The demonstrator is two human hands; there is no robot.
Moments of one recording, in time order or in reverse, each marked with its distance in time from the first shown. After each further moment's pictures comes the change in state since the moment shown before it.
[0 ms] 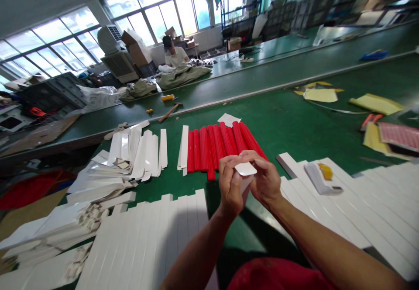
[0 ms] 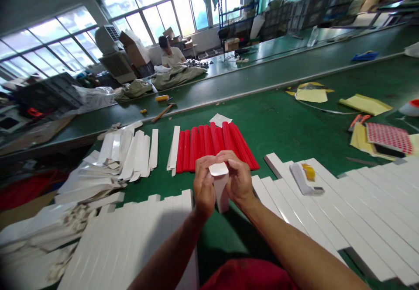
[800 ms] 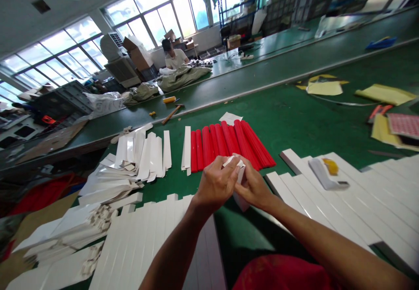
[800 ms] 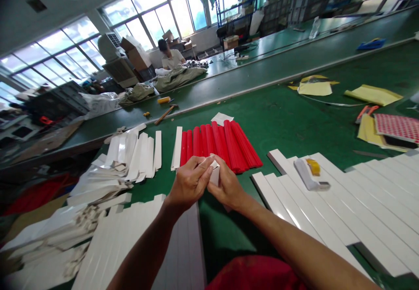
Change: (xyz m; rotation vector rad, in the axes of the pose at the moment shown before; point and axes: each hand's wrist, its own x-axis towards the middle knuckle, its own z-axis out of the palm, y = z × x) left_hand 0.046 0.043 -0.055 0.761 -0.480 0.382; right_hand -0.023 0.013 -0.011 -0.783 -0.421 -0.325
